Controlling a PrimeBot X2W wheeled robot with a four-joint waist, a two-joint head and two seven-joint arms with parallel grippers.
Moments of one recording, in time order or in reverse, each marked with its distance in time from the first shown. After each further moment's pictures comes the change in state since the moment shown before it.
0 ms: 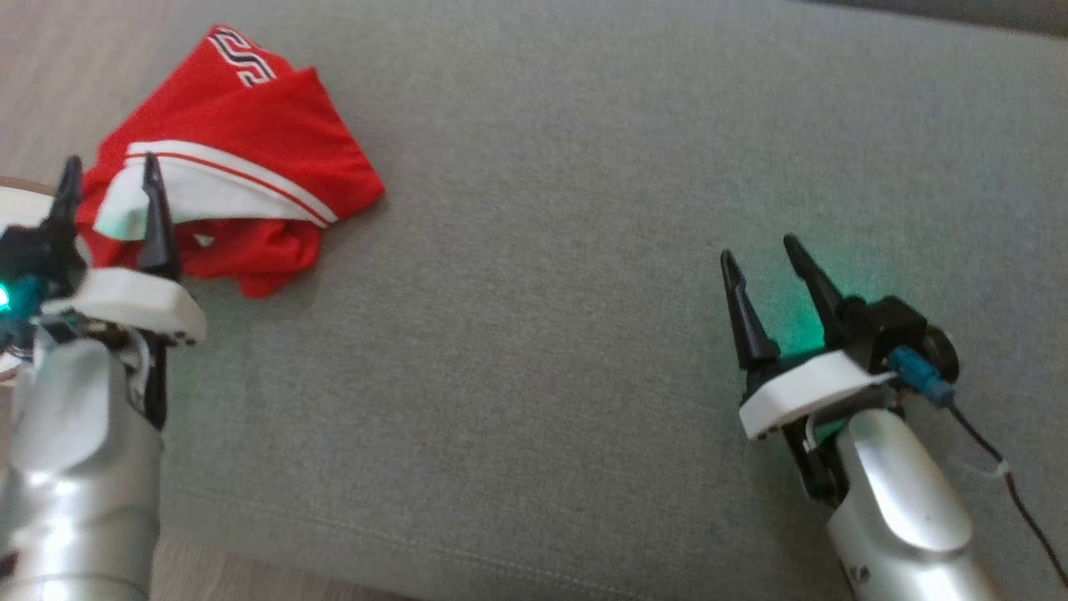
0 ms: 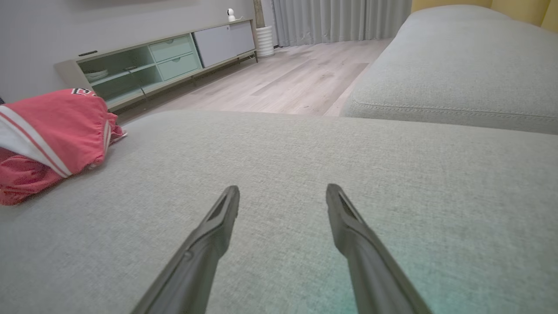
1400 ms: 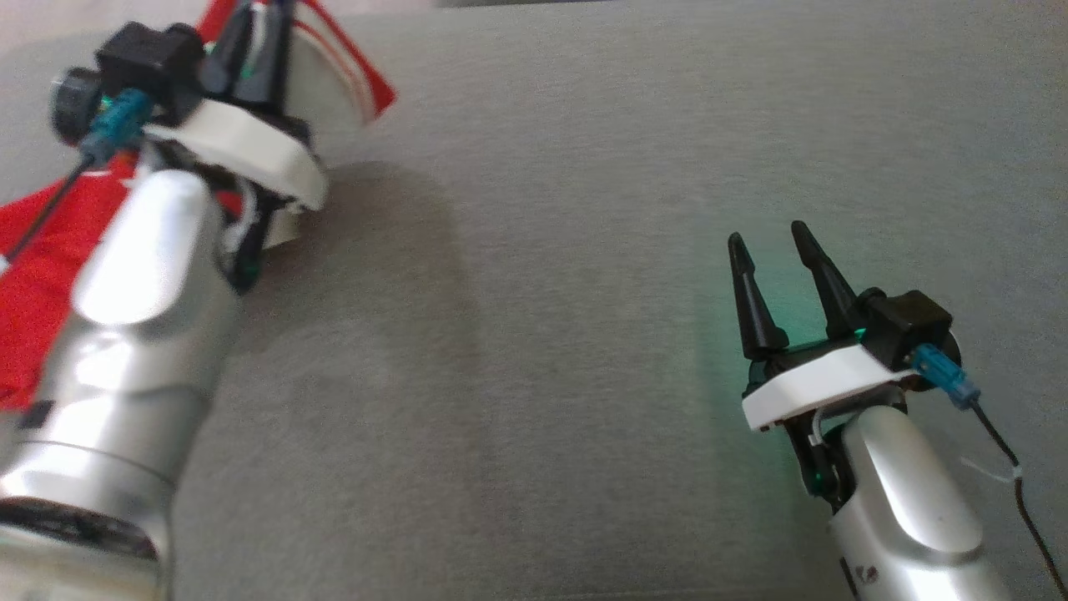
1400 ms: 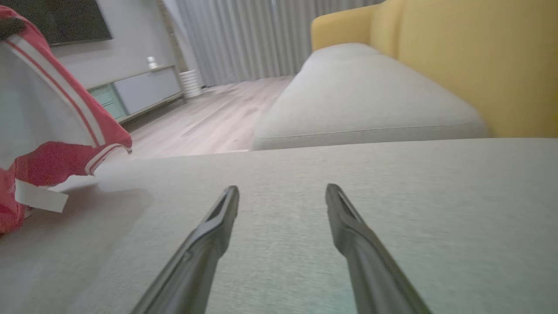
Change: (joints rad) left arm -0.321 0.033 -0.595 -0.019 -0.394 -0.017 0.038; right arm 0.001 -0.012 0.016 -0.062 0.105 0.000 -0.005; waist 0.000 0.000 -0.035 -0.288
